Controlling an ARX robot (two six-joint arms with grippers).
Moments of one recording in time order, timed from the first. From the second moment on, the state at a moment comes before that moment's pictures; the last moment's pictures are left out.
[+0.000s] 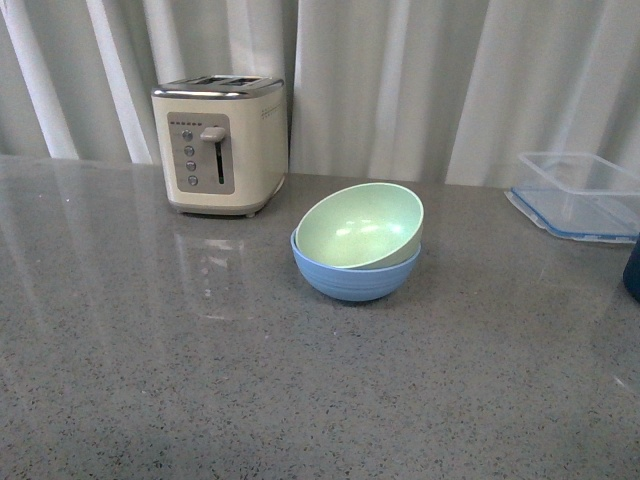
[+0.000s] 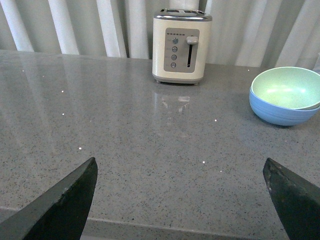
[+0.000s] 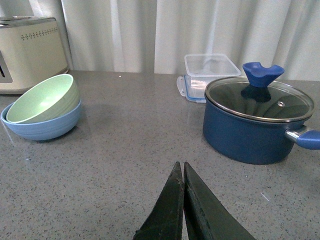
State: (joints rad) left arm 0.00 0.00 0.02 0.00 0.00 -0.01; right arm 0.00 0.44 0.01 0.44 0.00 0.00
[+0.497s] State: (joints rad) left arm 0.00 0.00 0.02 0.00 0.00 -0.01; right arm 0.00 0.23 0.01 0.23 0.00 0.00
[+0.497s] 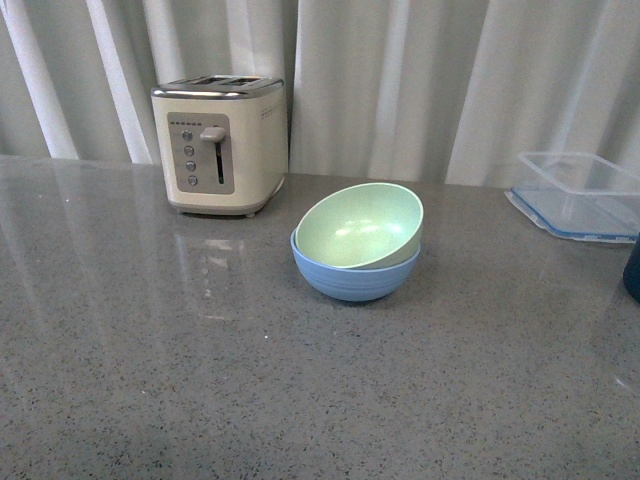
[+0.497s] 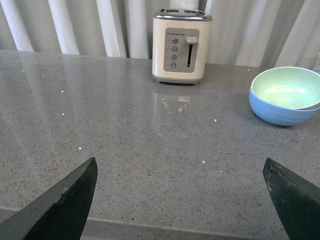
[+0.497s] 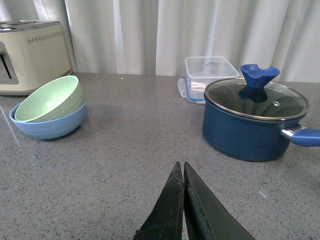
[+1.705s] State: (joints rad) left arm 0.00 0.00 0.02 0.00 0.00 -0.01; right arm 0.00 0.00 0.01 0.00 0.00 0.00
